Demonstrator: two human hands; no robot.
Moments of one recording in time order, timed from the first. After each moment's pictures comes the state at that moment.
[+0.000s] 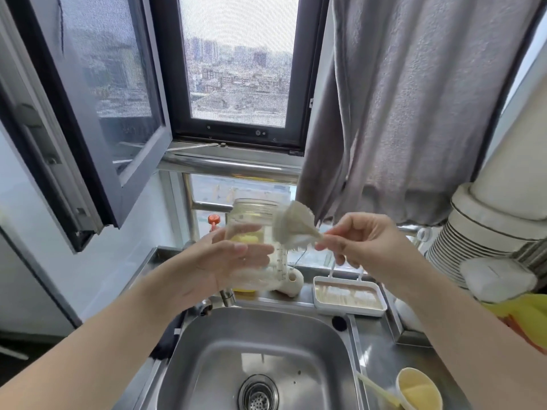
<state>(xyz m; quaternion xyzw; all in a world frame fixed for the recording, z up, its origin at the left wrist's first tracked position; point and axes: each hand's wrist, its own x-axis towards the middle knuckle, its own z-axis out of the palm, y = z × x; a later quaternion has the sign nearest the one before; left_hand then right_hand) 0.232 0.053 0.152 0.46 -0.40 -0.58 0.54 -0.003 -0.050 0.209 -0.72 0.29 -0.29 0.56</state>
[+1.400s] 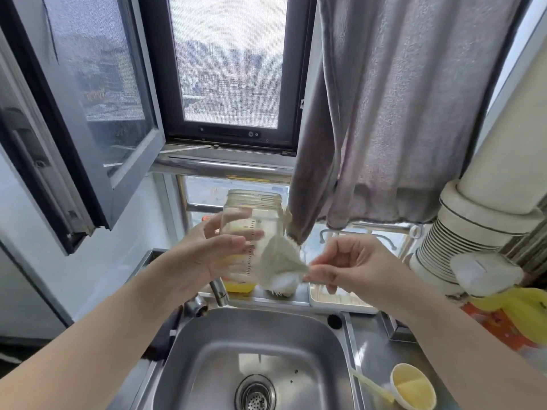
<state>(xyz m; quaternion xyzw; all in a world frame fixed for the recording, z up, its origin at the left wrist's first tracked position) 0.217 0.052 0.167 0.46 -0.41 -0.52 0.59 -0.020 -0.037 0.195 -0.74 0.26 -0.24 0.57</state>
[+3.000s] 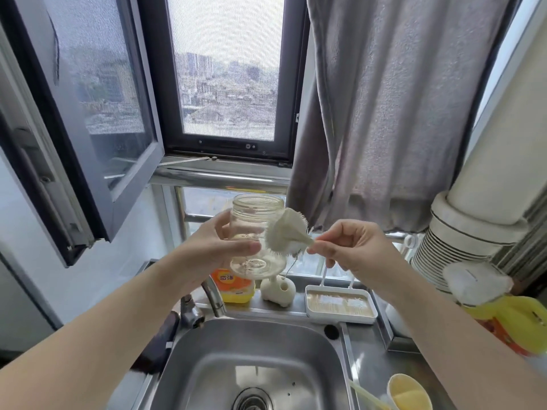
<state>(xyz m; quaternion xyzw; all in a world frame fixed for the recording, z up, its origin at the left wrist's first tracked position) 0.208 0.036 0.188 0.52 -0.47 -0.45 0.55 -0.015 -0.064 0.203 -0.73 0.28 -0.32 0.53</state>
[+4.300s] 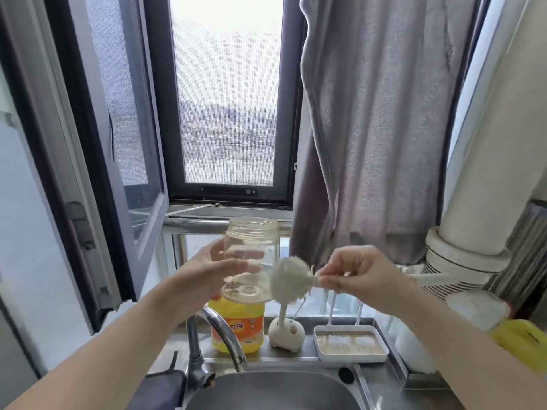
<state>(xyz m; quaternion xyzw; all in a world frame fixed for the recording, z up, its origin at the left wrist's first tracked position) 0.261 0.048 0.225 0.48 -0.51 -0.46 0.55 0.017 -0.039 0.247 -0.83 0.24 -0.29 0.41</state>
